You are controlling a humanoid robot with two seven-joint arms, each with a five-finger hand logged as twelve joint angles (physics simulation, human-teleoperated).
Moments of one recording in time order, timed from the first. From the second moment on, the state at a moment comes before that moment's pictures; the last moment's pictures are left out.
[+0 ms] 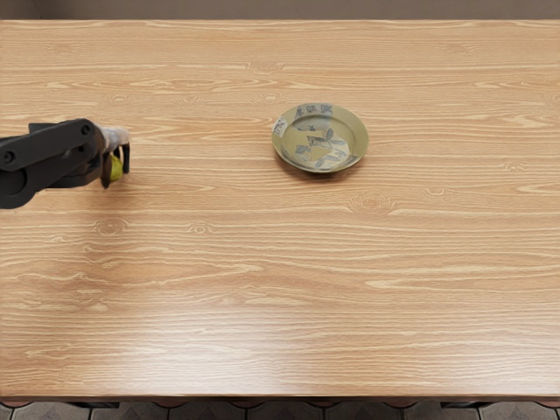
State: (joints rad) left arm -1.27 0.41 0.03 -0.94 1.19 -0.27 0.61; right arm -0.07 0.00 0.10 0.21 -0.12 0.08 0.03
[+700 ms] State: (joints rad) left arm -1.43 0.29 0.01 -0.92 1.12 -0.27 0.61; right arm -0.07 0.00 0.10 0.21 -0.12 0.08 0.03
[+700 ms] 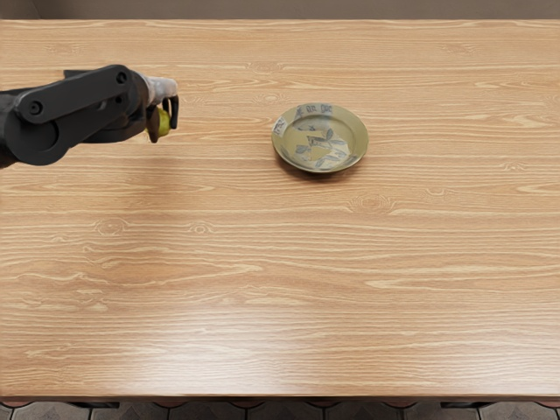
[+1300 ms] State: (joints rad) left arm -1.50 0.07 -0.03 -0.92 1.12 -0.24 0.61; right arm -0.07 0.00 0.10 0.21 -0.12 0.08 0.03
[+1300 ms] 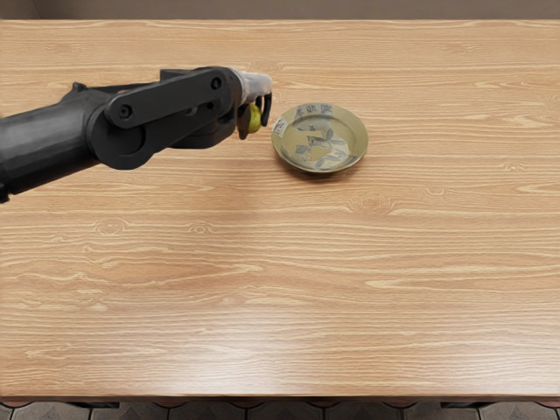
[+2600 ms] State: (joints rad) left arm -1.44 0.00 0.27 -0.74 1.14 0.22 0.20; right arm -0.08 0.00 0.10 0.22 -0.11 0.08 0.04
